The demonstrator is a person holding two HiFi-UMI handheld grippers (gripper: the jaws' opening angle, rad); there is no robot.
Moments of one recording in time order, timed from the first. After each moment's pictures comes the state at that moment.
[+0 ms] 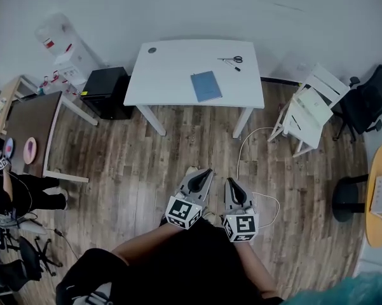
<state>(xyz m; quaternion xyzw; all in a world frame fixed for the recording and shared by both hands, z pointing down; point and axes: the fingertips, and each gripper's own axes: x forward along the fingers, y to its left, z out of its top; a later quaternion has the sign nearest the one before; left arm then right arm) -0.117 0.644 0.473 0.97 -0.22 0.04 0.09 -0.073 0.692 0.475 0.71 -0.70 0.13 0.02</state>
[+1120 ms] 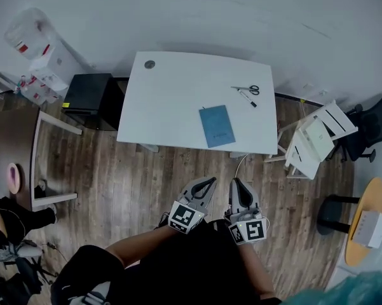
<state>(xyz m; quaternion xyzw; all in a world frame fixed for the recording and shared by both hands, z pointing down) -0.078 0.342 0.503 0.97 -0.17 0.07 0.14 -0.031 0.363 0.439 0.70 -0.71 0.09 -0.03</state>
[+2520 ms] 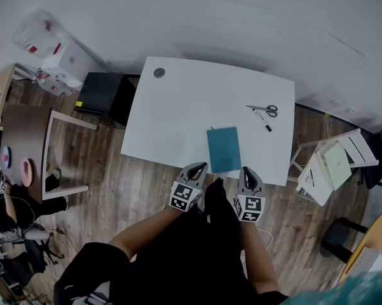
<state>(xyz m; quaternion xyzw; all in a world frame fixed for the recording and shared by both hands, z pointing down) -0.021 0.162 0.633 0.93 -0.26 0.19 0.16 0.112 0.211 0.613 0.69 -0.68 0.20 0.13</state>
